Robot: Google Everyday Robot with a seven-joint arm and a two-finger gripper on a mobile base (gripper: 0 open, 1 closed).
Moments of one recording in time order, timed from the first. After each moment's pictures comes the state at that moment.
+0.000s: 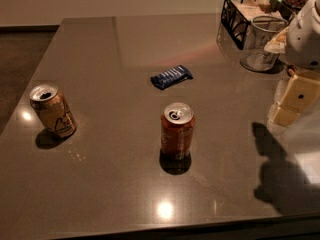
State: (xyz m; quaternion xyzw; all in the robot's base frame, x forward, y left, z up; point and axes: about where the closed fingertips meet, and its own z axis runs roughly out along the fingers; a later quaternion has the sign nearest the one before) arm 0.438 -0.217 0.976 -0.60 0.78 -0.03 0.16
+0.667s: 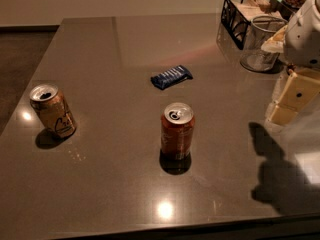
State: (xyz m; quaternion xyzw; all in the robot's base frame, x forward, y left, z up) arm 0.439 -0.211 0.979 -0.61 0.78 -0.02 0.17
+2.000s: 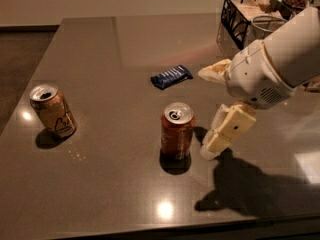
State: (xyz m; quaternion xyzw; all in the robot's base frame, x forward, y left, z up) arm 0.419 -0.096 0.938 -0.64 0.70 0.15 0.28
